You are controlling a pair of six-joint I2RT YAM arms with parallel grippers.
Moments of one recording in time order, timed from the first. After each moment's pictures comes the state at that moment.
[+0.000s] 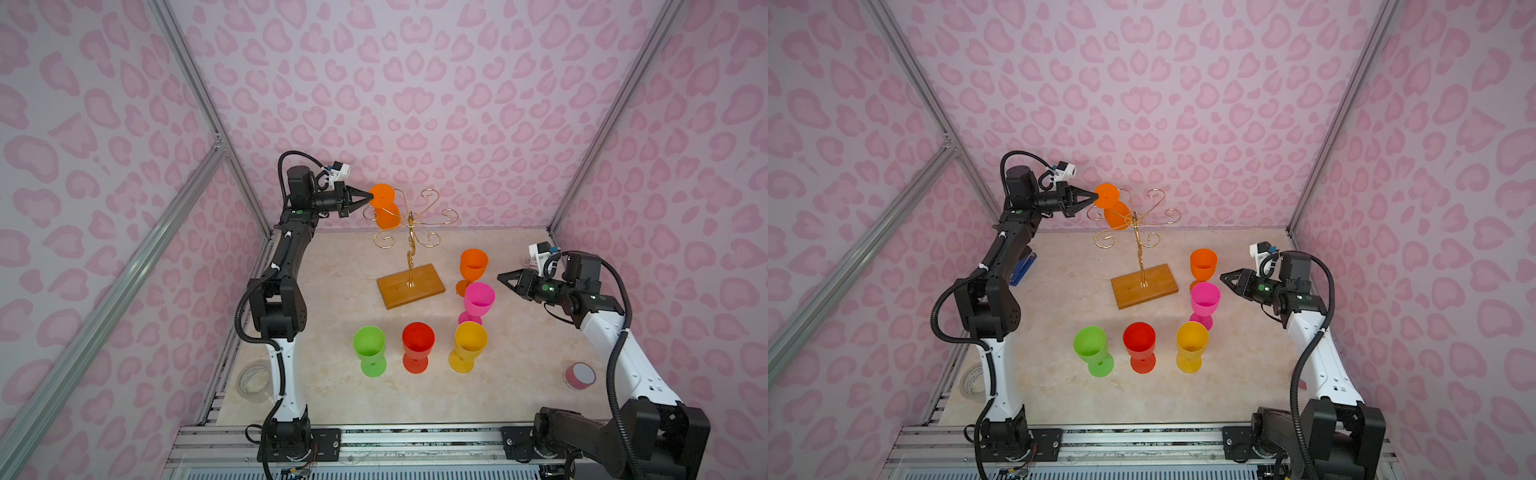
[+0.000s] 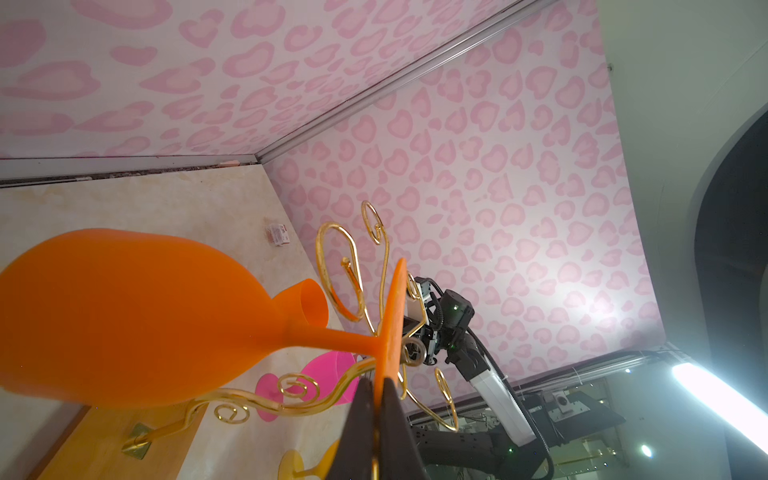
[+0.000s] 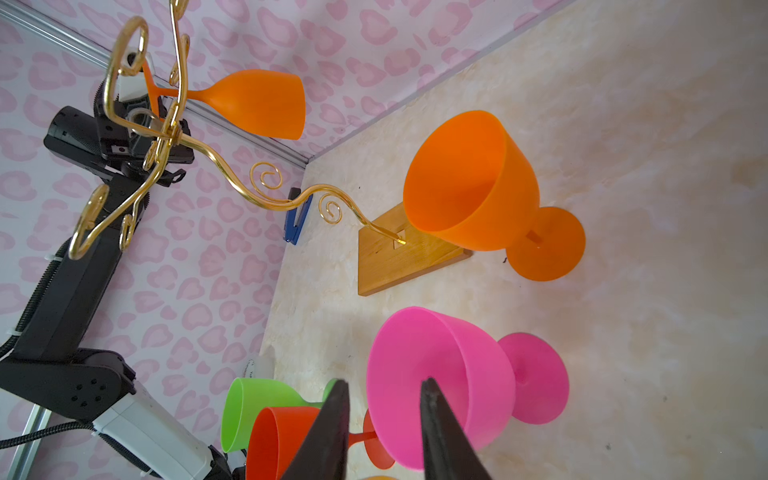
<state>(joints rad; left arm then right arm) -0.03 2.25 2.20 -0.03 1.39 -1.04 -0.15 1.22 0.96 -0.44 -0.85 0.40</state>
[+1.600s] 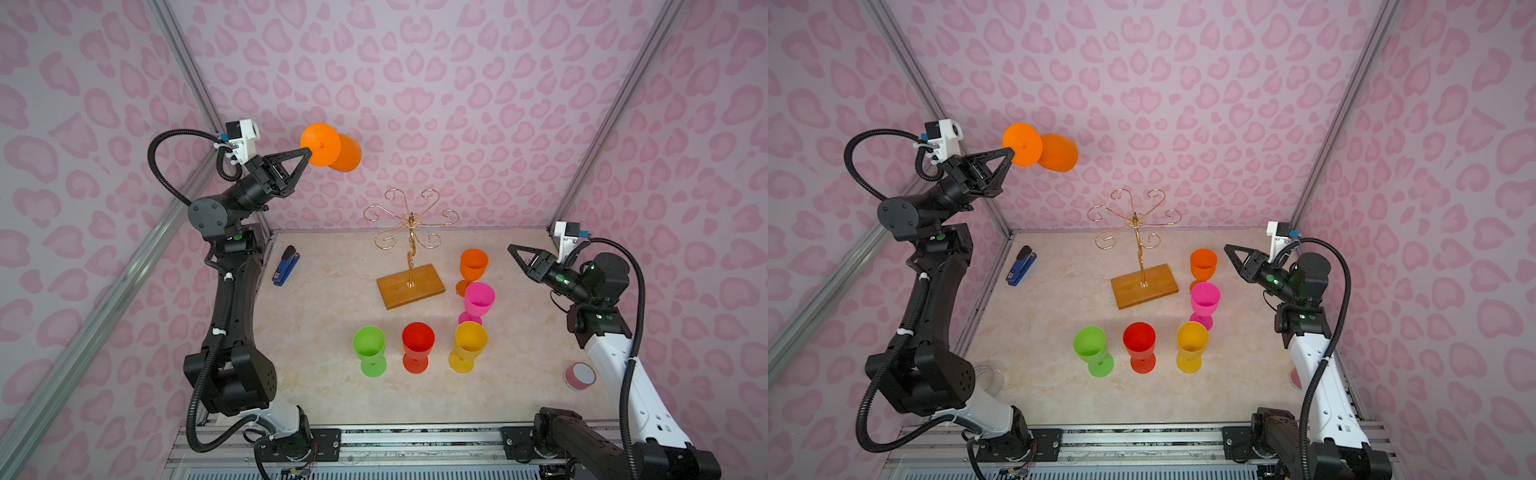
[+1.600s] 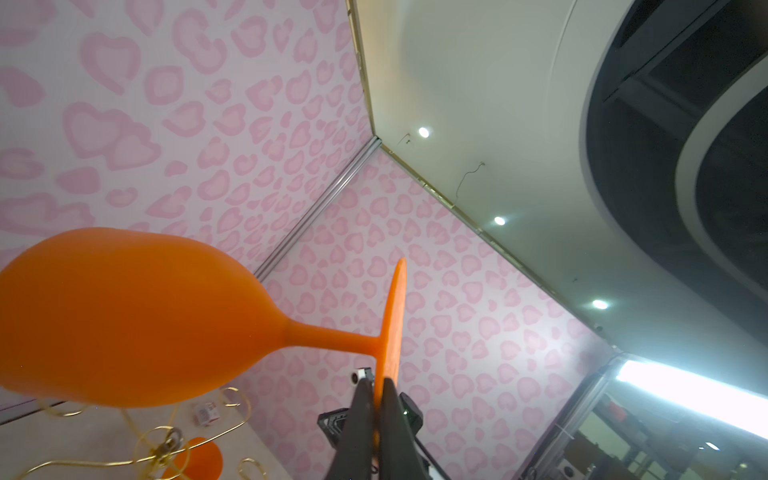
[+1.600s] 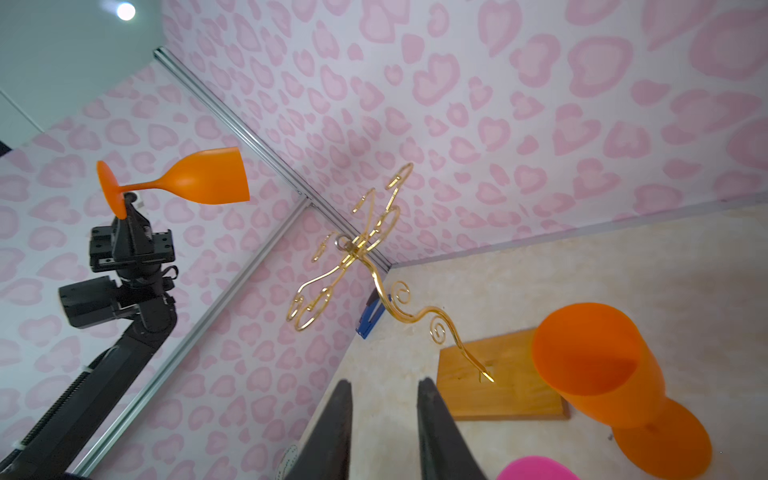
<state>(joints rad) 0.14 1.61 1.69 1.03 1.04 -1.86 -0.10 1.05 0.88 0.27 -0.87 0.83</state>
